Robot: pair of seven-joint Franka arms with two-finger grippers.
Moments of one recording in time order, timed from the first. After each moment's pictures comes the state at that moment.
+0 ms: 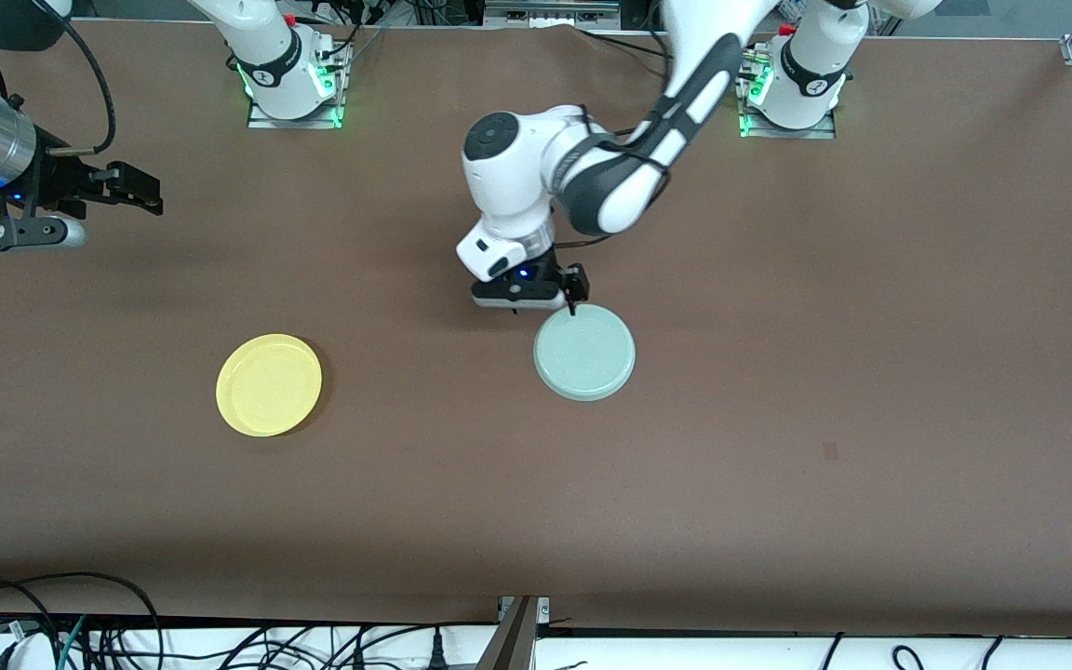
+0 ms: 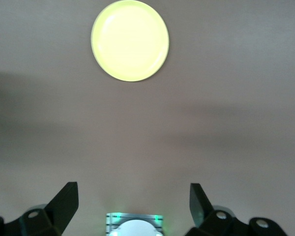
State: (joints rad) left arm -0.68 0.65 -0.14 -1.40 0.36 2.07 -0.96; right arm 0.05 0.00 0.01 -1.71 -0.06 1.52 -0.02
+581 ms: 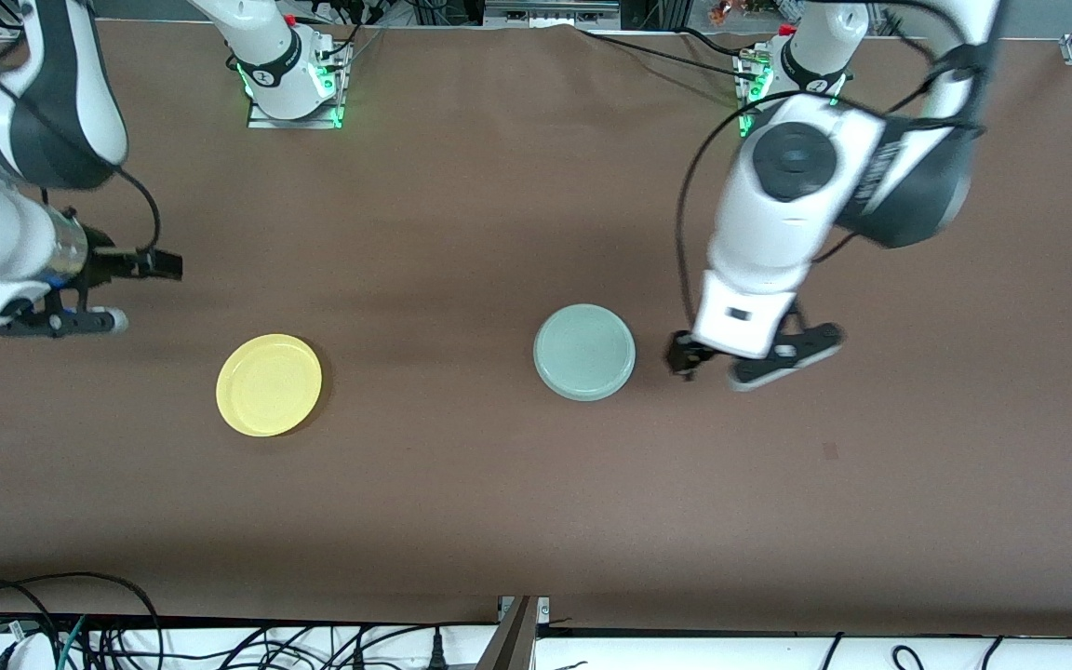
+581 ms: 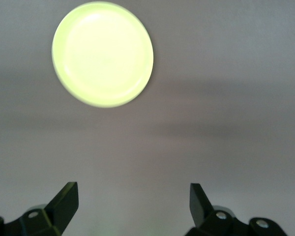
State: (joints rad) left arm -0.27 0.37 -0.14 -1.45 0.18 1.89 -0.92; right arm 0.02 0.25 0.00 -1.72 -0.06 1.74 -0.01
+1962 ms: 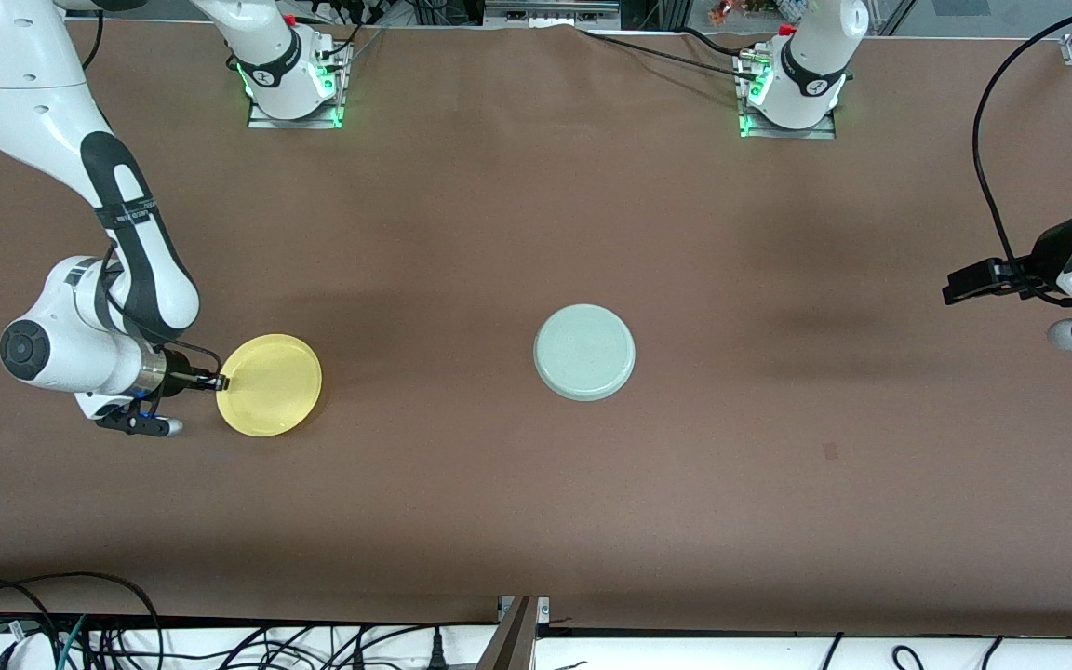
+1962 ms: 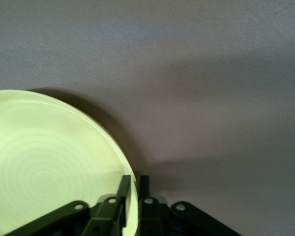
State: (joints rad) left arm 0.13 0.21 -0.11 -1.47 0.00 1.56 -0.07; right arm -0.08 0.67 0.00 -1.72 0.12 2.26 -0.01
